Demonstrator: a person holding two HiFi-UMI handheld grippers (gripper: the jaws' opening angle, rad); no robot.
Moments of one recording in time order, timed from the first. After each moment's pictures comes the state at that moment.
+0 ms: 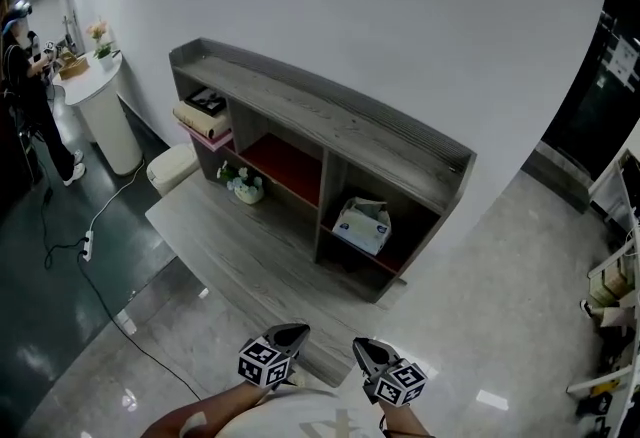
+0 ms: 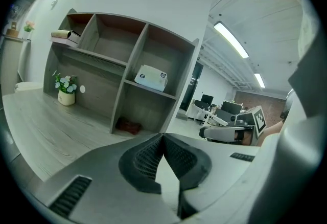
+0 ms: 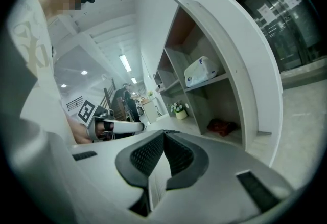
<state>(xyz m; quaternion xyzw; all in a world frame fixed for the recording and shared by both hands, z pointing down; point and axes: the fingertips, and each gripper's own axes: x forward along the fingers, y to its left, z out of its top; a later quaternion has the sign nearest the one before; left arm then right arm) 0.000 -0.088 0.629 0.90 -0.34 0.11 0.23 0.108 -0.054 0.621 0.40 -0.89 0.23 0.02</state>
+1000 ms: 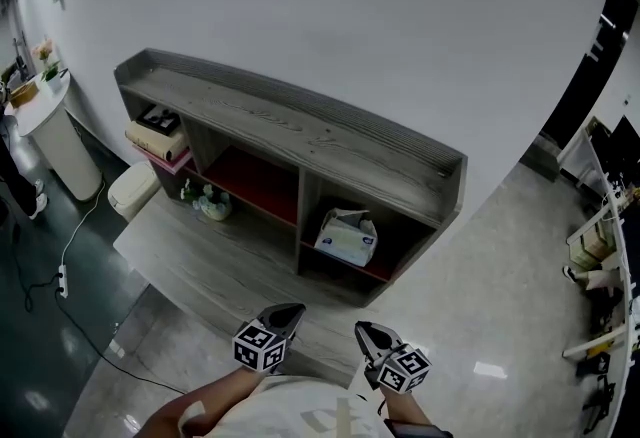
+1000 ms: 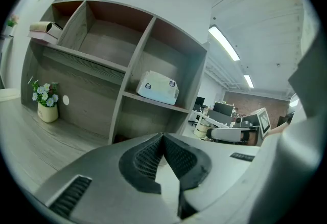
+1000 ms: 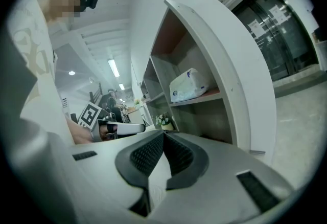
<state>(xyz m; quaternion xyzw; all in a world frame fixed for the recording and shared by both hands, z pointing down) 0.009 -0.198 0.613 0.93 -0.29 0.09 0.21 0.122 -0.133 0.599 0.48 -0.85 0.20 -0.01</state>
